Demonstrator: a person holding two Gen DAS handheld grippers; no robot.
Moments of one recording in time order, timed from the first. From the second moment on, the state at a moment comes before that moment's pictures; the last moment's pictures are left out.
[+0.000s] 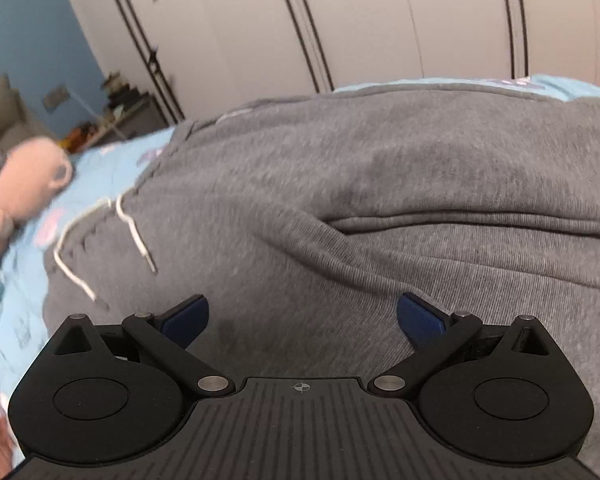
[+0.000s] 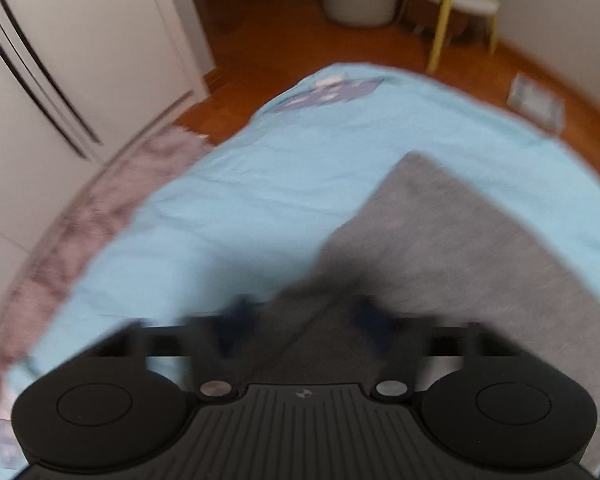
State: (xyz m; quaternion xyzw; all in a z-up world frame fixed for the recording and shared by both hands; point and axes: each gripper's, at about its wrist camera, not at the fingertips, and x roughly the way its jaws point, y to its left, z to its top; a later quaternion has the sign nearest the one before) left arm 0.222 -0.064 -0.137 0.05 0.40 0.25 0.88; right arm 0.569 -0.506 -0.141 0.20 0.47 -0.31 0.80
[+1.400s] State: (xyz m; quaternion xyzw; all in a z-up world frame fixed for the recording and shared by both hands) left arm 0.501 0.099 -0.087 -0.21 0.45 0.08 0.86; right arm 0.145 -0.473 -0.164 0.38 0.27 -0.16 0.87
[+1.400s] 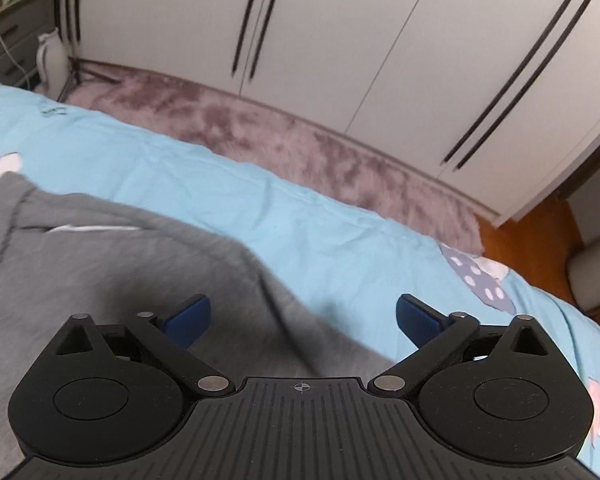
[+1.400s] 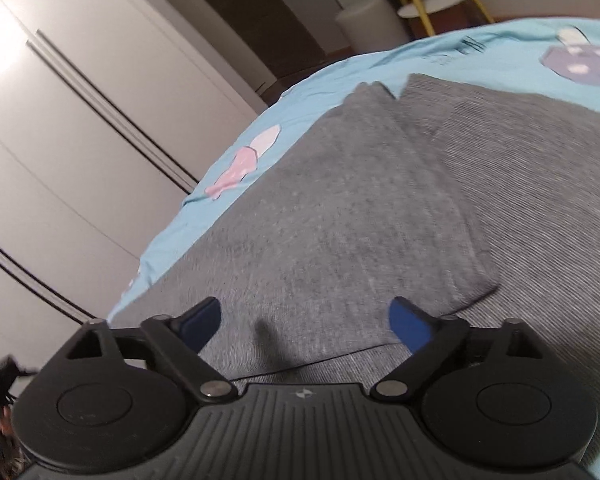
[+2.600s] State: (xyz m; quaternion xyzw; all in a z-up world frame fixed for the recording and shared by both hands) left arm 0.411 0.124 -0.052 -0.26 0.41 0.10 0.87; right arm 0.127 -0.538 -0.198 0.58 0.25 -0.19 0.75
